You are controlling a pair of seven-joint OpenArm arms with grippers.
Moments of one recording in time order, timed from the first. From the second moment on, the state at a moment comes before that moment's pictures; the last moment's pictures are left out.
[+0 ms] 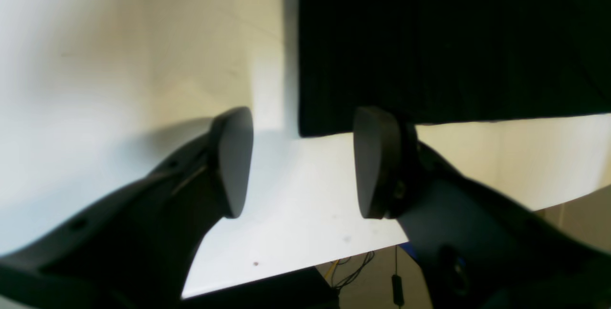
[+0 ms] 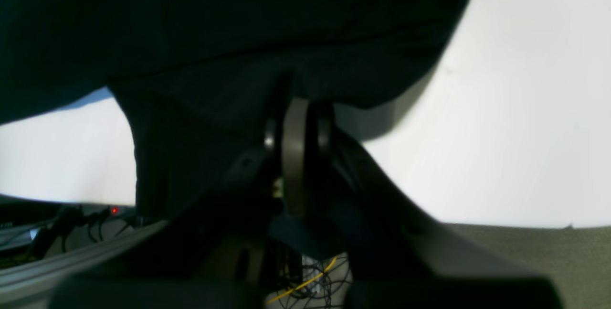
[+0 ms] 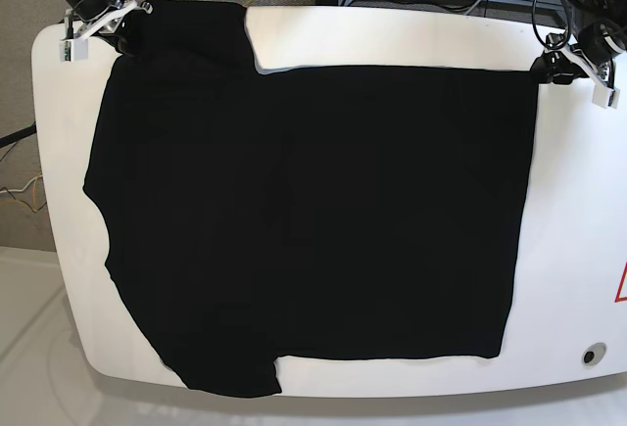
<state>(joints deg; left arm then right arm) 25.9 -27.9 -34.3 81.2 -55.7 -39.3 54.4 -35.1 6.6 46.2 103.3 47.1 39.7 -53.3</state>
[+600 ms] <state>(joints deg) 25.0 -28.6 -29.2 79.0 -57.1 -38.3 50.9 -34.9 6.6 46.4 103.3 47.1 39.7 -53.3</state>
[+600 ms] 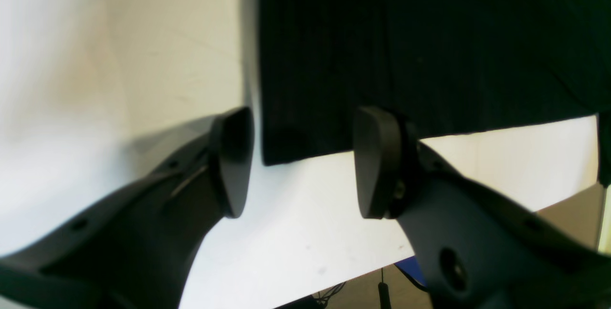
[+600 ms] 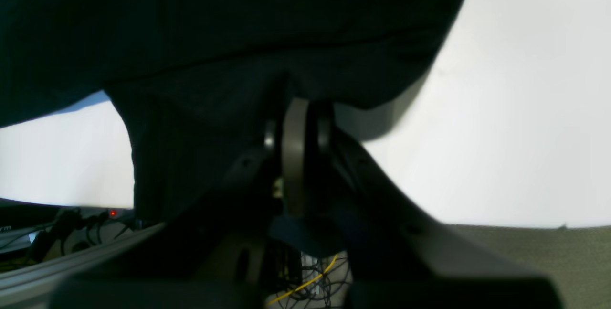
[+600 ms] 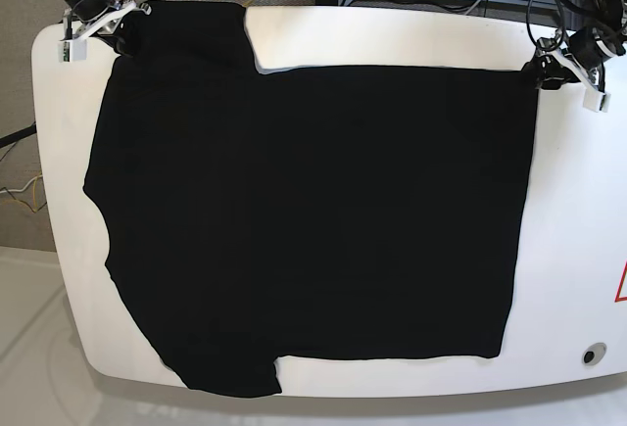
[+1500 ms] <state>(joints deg) 27.8 -24.7 -27.7 88.1 -55.3 -39.4 55.1 -34.9 6.6 46.6 103.3 47.1 39.7 -53.4</state>
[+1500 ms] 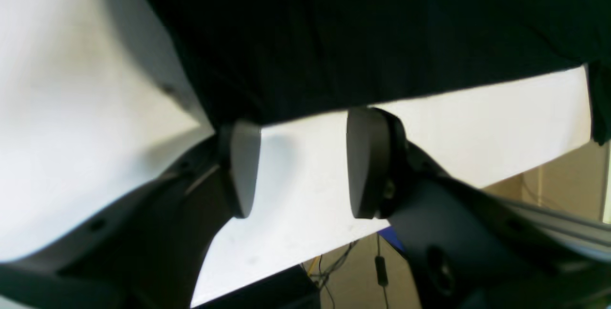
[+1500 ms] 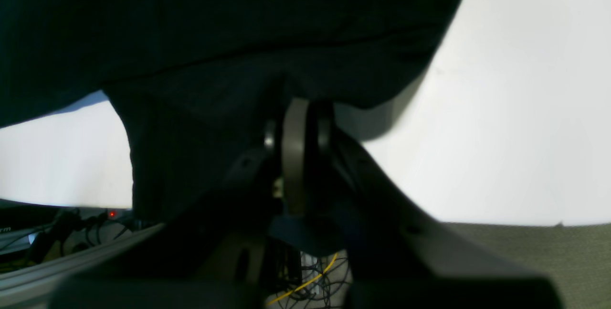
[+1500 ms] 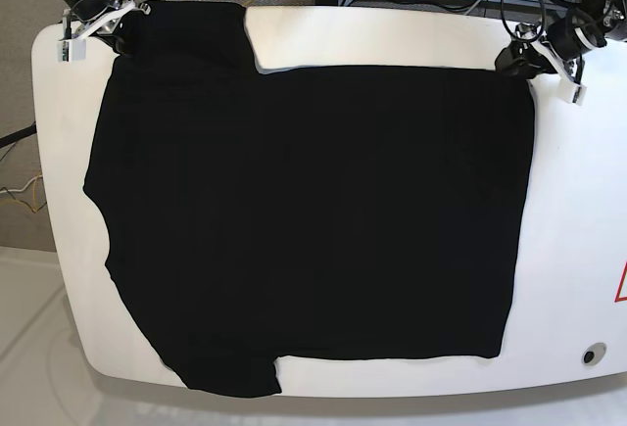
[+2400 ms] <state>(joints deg) 28.2 -24.9 -26.8 89.3 -55.6 -41.1 52.5 -34.9 6.6 46.9 103.3 47.1 39.7 -53.3</state>
